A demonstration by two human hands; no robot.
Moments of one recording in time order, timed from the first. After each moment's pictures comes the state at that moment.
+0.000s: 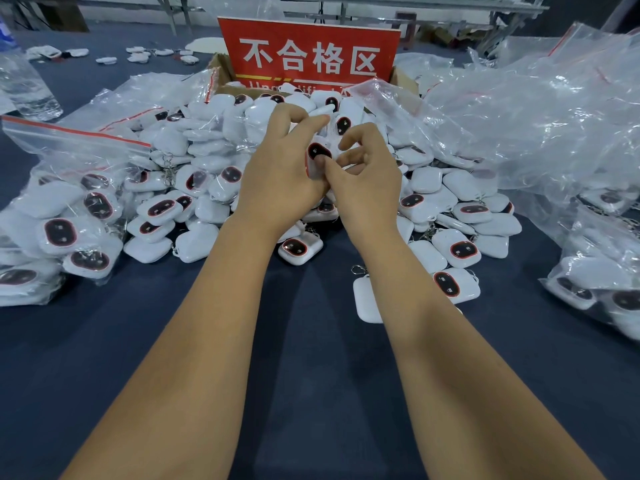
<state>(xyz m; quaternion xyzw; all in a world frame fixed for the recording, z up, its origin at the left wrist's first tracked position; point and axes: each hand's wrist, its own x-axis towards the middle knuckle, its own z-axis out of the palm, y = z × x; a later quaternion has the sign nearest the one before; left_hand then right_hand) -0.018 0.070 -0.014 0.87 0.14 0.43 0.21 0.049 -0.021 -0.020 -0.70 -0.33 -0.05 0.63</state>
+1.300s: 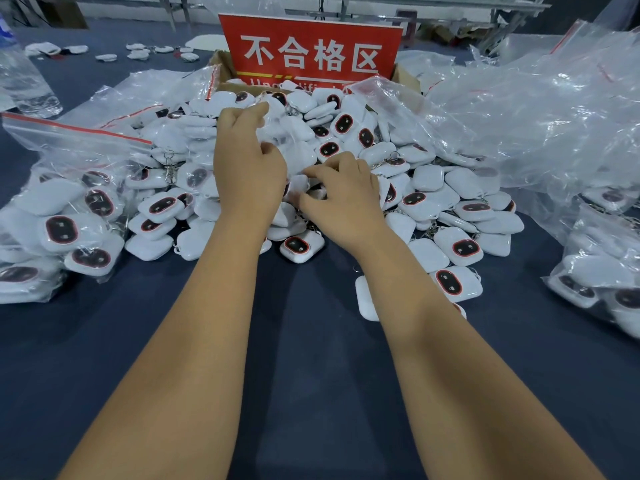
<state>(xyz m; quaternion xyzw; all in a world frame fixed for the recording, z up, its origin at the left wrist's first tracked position) -0.025 0.088 -0.013 0.77 0.33 0.48 0.26 0.050 -0.017 -0.032 -0.83 -0.45 -0.02 0.32</state>
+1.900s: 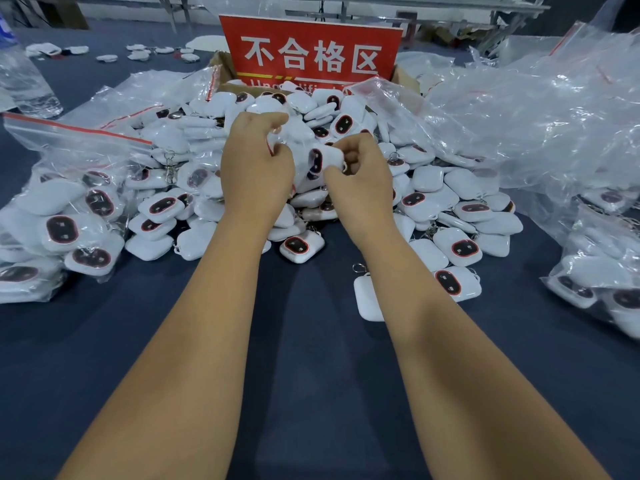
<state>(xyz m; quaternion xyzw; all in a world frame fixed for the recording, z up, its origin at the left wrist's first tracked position) -0.023 0.083 -0.012 0.79 0.31 0.45 0.27 0.049 -0.020 -0.023 -0.69 -0.31 0.04 0.65</state>
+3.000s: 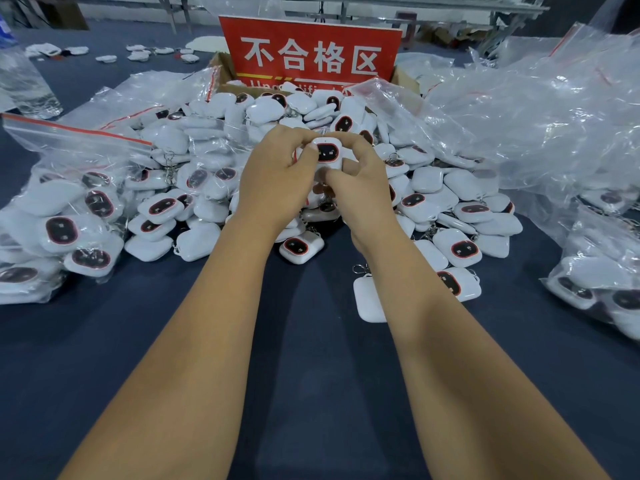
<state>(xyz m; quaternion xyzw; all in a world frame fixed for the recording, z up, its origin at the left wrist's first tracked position) -0.018 0.070 -0.014 0.81 0.24 0.39 0.37 0.050 -0.023 -0.018 -0.62 -0.30 0.20 0.69</state>
